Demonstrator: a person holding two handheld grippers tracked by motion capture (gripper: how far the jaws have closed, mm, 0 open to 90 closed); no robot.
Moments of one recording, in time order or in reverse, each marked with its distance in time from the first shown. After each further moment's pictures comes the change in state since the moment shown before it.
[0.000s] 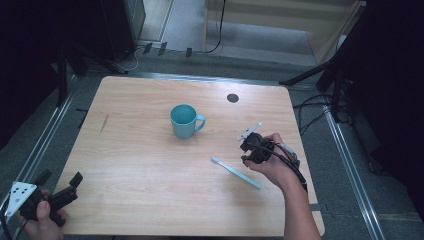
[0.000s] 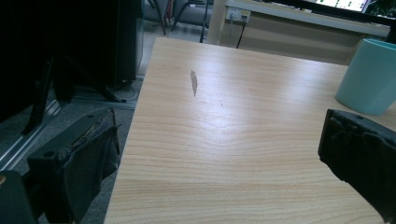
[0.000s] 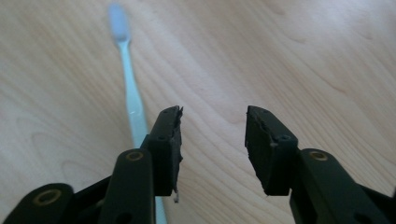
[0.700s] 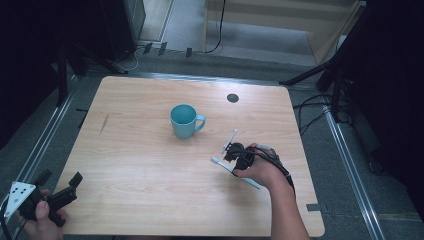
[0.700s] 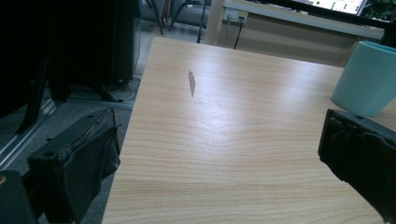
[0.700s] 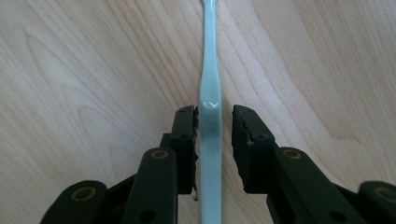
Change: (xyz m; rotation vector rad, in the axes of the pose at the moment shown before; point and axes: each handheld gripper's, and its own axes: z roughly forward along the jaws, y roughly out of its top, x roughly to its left) left arm 0.001 0.000 0.000 -0.001 -0.012 -0.009; right arm 0.027 0.015 0.046 0.231 0.201 -0.127
